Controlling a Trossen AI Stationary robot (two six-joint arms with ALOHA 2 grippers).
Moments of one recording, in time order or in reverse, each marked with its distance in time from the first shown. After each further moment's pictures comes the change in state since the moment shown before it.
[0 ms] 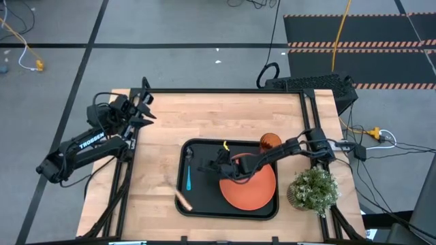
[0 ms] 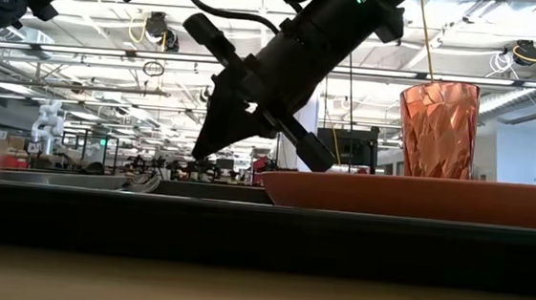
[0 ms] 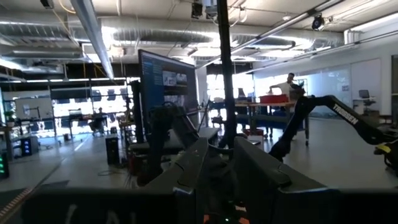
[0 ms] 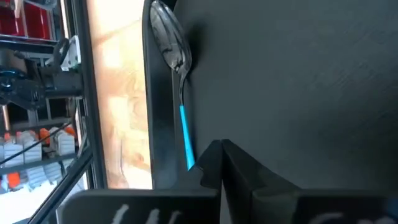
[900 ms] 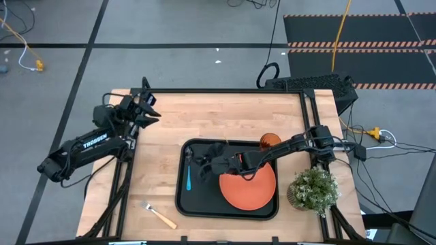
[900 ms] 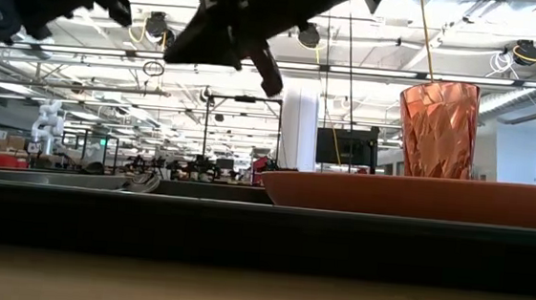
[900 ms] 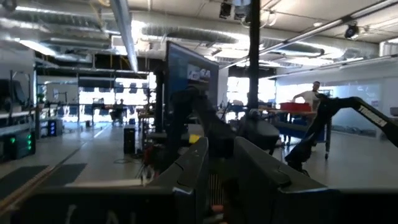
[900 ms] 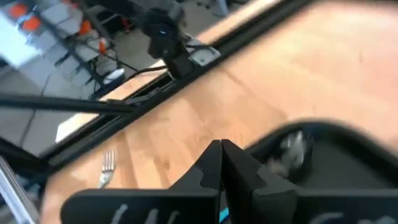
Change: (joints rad) left arm 0.032 0.029 -0.100 0.003 -0.064 0.048; right arm -0.018 -0.068 0.002 0.312 0.097 -1.157
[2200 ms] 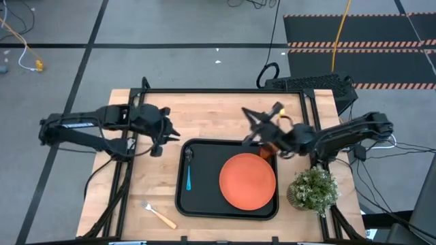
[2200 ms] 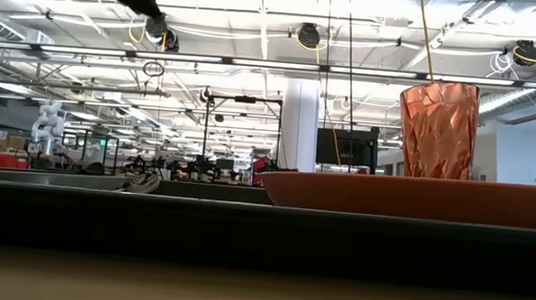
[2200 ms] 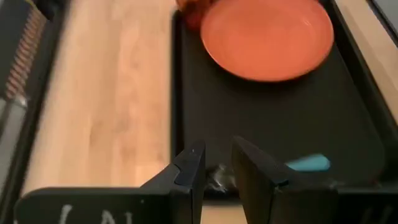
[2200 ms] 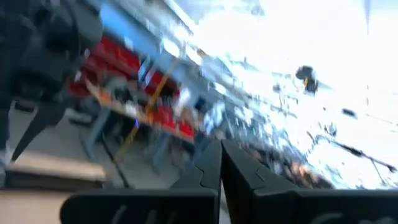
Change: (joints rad) left arm -0.878 0.189 0.783 -2.164 -1.086 0.987; right arm -0.054 -0.707 -0.561 0.726 0.303 -1.521
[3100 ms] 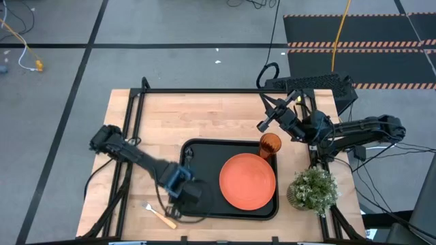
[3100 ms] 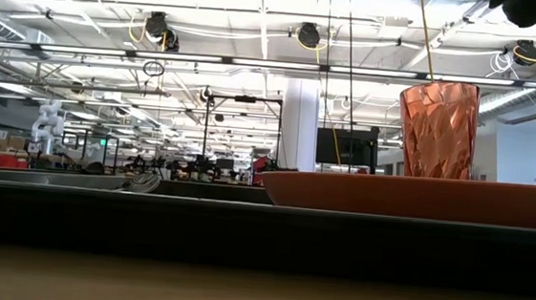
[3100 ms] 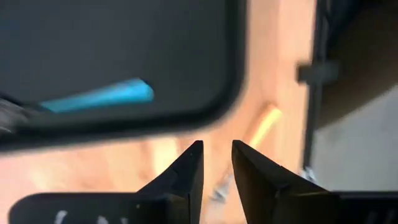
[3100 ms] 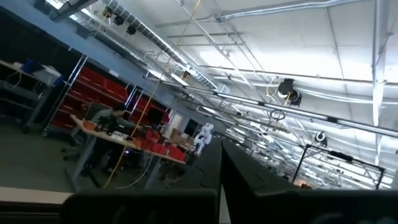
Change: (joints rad) left arm -0.583 0.872 0.704 -0.565 0.087 -0.617; right arm -0.197 -0.233 -0.223 0.098 -0.227 0.066
